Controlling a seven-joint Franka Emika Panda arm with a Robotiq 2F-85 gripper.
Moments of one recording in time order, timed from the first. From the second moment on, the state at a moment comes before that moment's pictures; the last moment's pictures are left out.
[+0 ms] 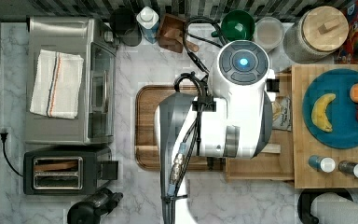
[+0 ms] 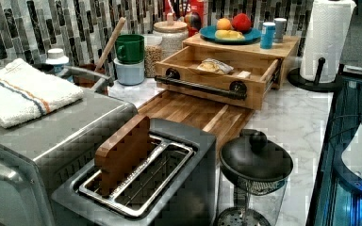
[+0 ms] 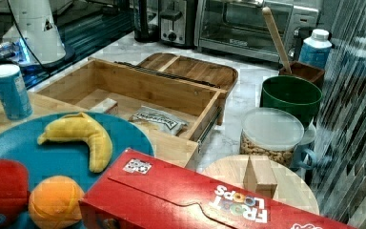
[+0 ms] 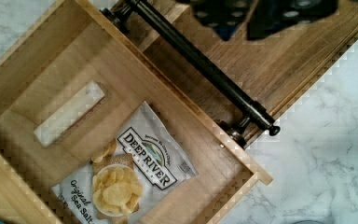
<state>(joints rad) -0.05 0.05 -0.04 -1.86 -0.05 0.27 -0.07</state>
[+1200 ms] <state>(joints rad) -0.04 0.05 0.12 -2.04 0.04 0.39 -0.37</state>
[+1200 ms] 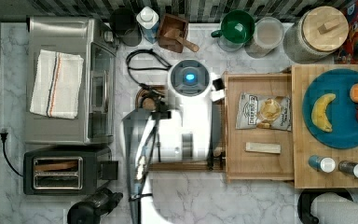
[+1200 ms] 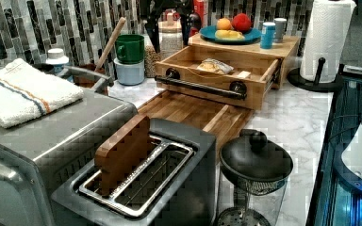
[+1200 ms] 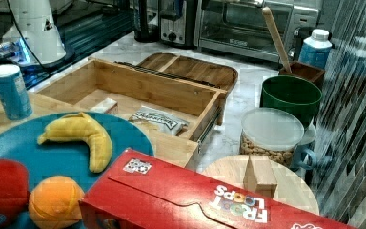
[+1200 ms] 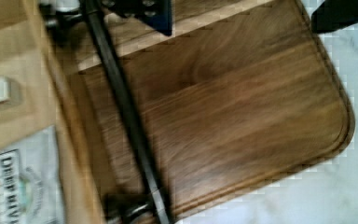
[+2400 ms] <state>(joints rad) -0.05 0.18 0.17 -2.18 0.07 0.70 -0.68</state>
